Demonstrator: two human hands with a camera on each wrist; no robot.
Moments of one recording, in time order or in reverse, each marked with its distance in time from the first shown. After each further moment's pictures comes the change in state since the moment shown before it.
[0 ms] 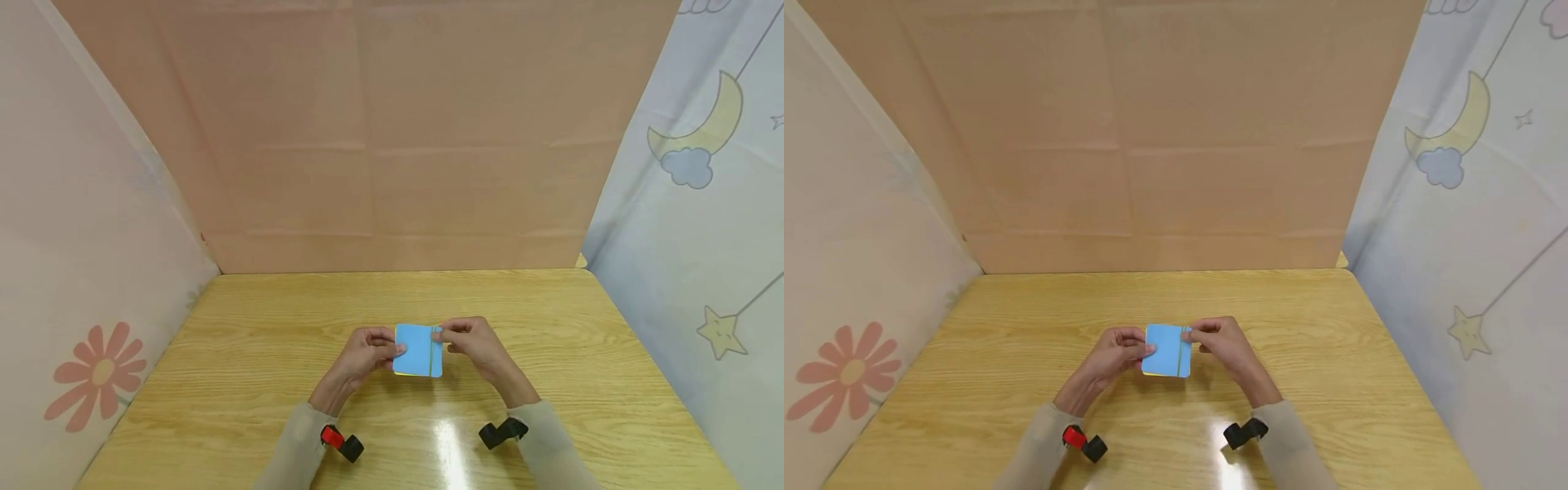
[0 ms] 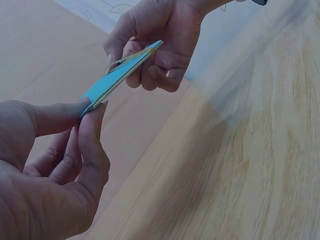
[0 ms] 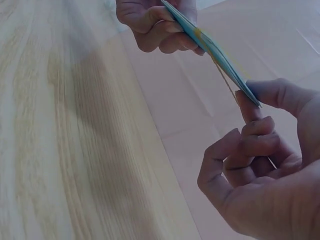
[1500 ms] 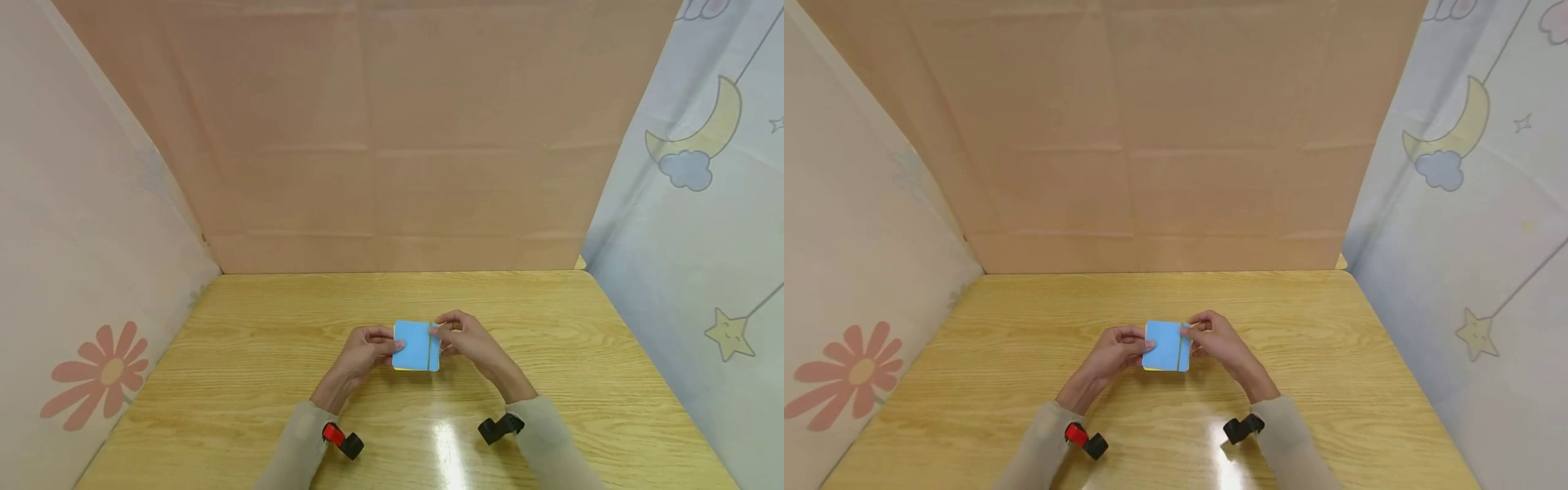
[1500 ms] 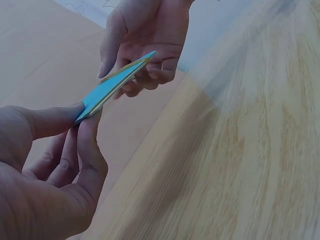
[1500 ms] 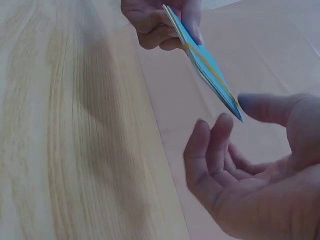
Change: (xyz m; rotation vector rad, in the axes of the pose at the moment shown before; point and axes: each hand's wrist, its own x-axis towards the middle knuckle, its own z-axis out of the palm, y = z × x) left_hand 0.005 -0.003 -0.001 0.022 0.096 -0.008; right_hand 0.004 -0.008 0.004 -0.092 -0.073 0.072
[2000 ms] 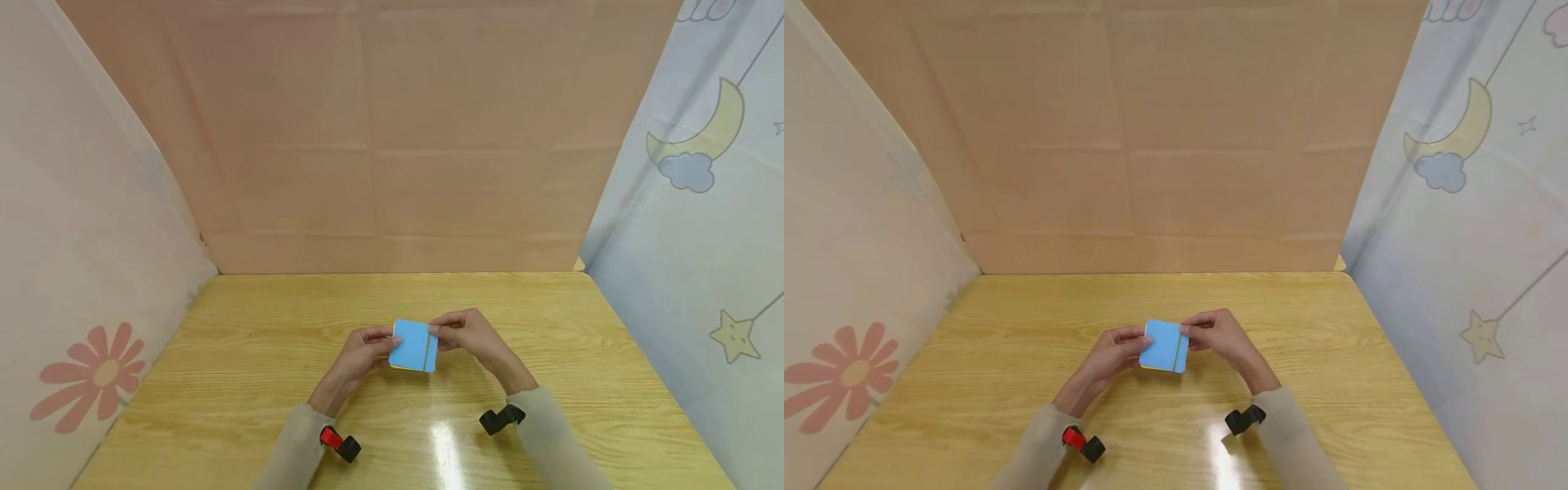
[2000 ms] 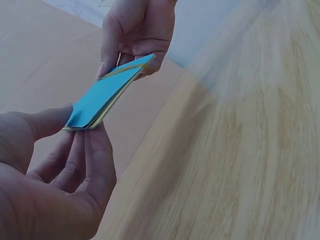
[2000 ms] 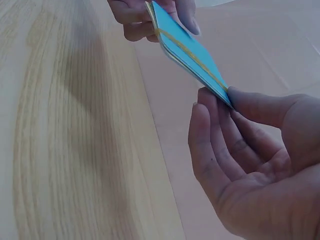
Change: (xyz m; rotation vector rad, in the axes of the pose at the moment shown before) left_hand 0.000 -0.004 -0.003 0.051 0.019 -0.014; right_hand 0.009 -0.004 -0.010 -0.036 0.002 -0.026
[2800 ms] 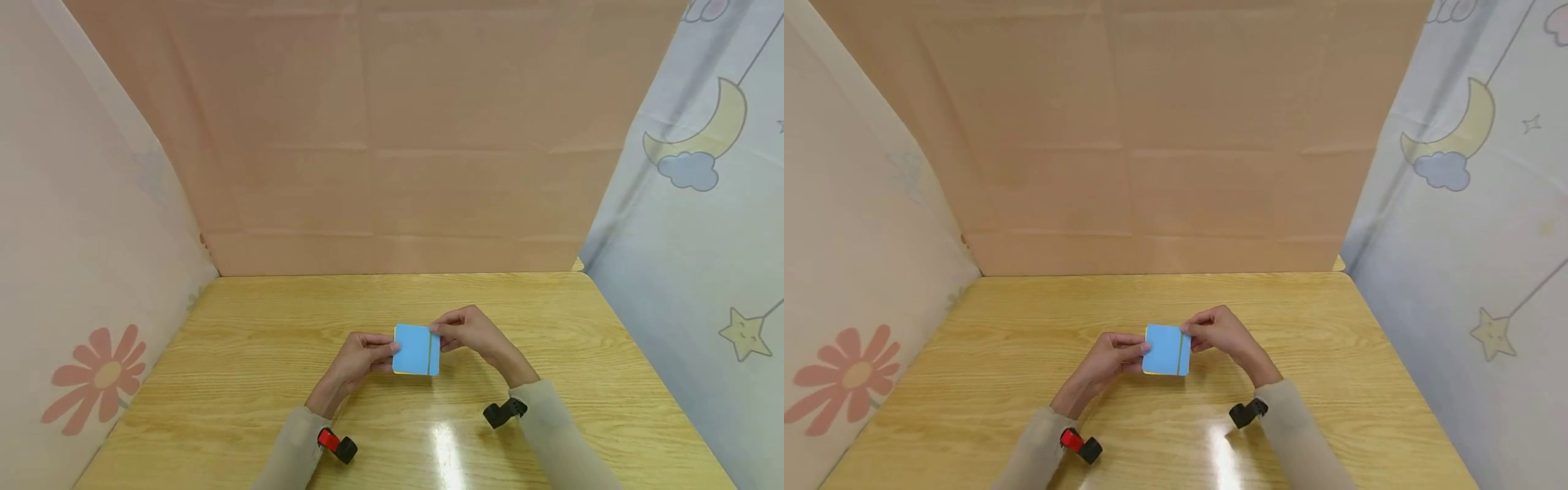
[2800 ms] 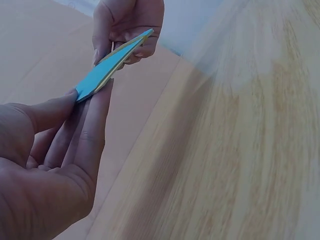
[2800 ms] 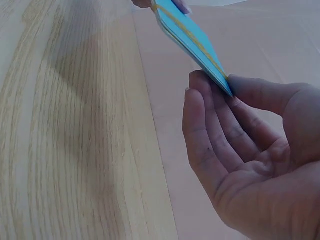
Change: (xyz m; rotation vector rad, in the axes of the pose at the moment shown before) left_hand -0.004 -0.001 -0.008 -0.038 -0.117 0.032; right_hand 0.004 -0.003 -0.010 -0.050 -0.058 -0.009
